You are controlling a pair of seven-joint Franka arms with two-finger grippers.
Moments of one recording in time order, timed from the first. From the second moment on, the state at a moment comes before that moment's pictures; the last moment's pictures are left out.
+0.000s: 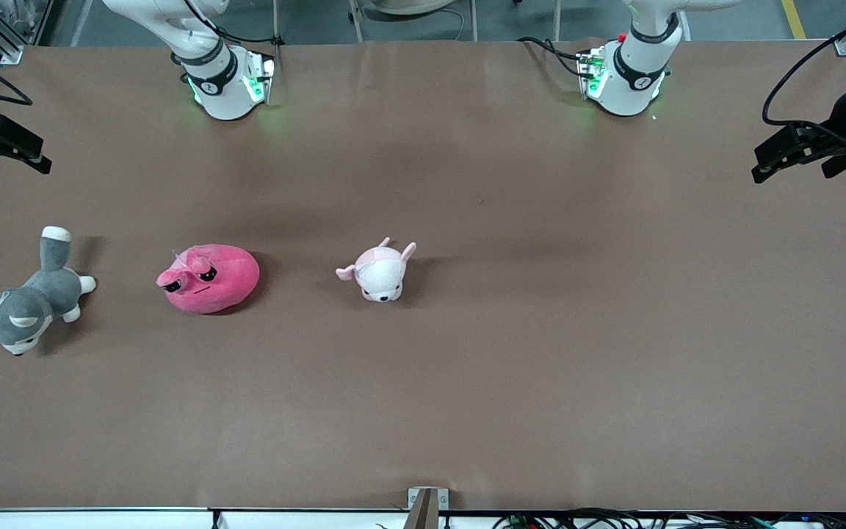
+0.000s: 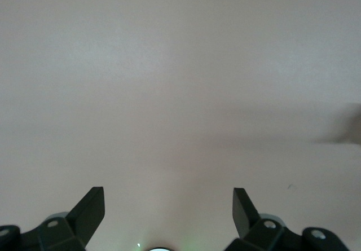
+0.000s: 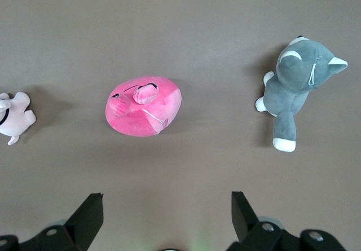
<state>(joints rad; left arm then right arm) -0.04 0.00 -0.06 -1.47 0.00 1.45 -0.15 -0.01 -0.10 -0.05 -1.62 0.00 1.49 -0.07</state>
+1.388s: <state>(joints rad) -0.03 0.00 -0.06 -1.47 -0.03 1.51 0.00 -0.01 -0.10 -0.05 -1.62 0.00 1.48 -0.07</state>
